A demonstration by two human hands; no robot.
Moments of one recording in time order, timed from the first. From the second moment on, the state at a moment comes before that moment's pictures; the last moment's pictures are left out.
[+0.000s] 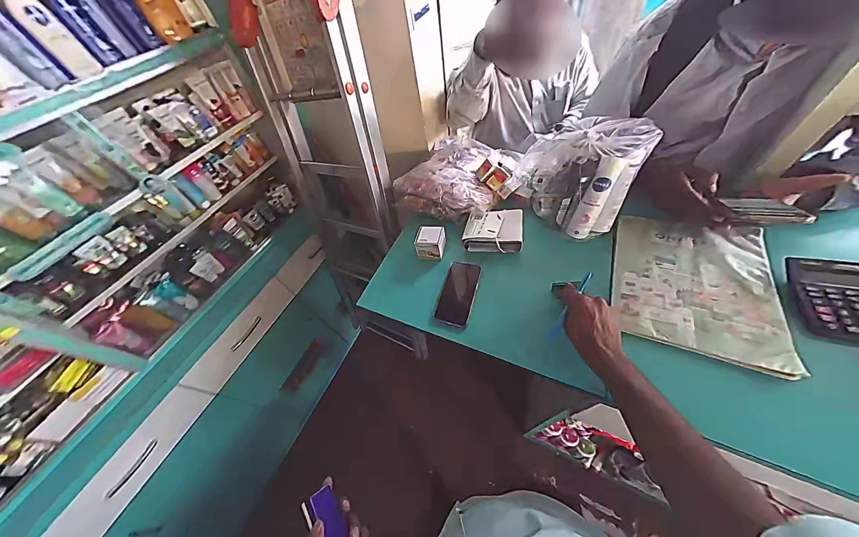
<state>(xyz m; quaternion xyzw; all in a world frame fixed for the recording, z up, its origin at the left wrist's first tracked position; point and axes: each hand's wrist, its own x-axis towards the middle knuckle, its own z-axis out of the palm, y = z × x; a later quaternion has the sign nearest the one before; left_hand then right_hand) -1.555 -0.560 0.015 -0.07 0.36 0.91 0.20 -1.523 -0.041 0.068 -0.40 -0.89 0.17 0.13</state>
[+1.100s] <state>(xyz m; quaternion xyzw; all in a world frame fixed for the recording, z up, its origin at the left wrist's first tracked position) -1.857 -0.307 0.077 0.55 0.70 0.34 0.30 -1.393 -0.002 0.073 -0.73 -0.62 0.12 0.25</state>
